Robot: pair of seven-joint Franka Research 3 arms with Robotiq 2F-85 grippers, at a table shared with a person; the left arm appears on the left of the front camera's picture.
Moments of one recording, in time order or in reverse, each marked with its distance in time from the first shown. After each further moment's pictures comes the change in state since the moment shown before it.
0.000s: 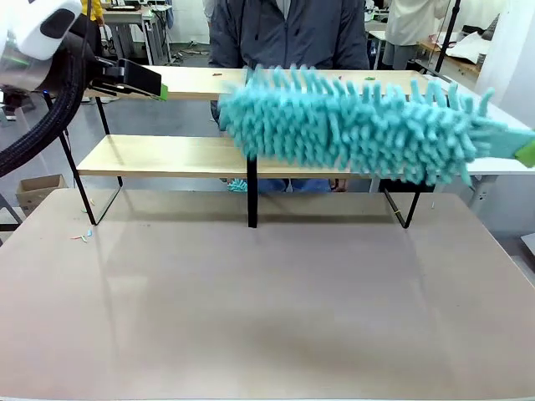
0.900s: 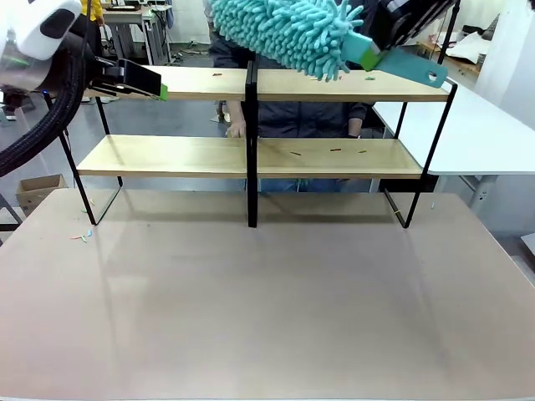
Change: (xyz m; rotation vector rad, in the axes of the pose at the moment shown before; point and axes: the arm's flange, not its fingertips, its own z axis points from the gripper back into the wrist) left arm 0.000 0.000 0.000 0.000 0.000 0.000; right arm 0.155 -0.031 -0.061 -0.240 -0.060 -0.283
